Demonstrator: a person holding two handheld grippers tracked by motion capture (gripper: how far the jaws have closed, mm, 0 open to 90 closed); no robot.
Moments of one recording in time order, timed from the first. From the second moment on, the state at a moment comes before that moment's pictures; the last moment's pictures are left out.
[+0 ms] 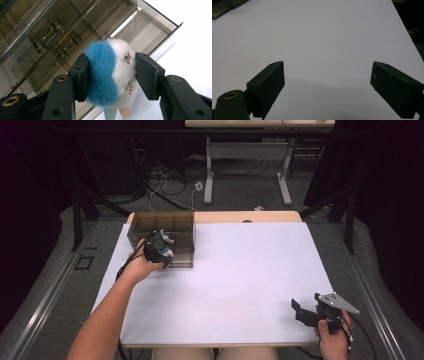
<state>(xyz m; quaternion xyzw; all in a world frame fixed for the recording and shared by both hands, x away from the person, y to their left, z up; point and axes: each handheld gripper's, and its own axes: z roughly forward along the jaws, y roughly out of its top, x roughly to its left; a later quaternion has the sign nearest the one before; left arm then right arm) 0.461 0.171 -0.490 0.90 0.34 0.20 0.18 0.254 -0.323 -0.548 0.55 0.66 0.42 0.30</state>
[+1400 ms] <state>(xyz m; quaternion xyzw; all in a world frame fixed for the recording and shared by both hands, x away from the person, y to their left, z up) 0.428 0.166 -0.468 0.86 0.38 0.19 0.30 0.247 -0.328 -0.545 0.56 0.65 0.41 0.30</state>
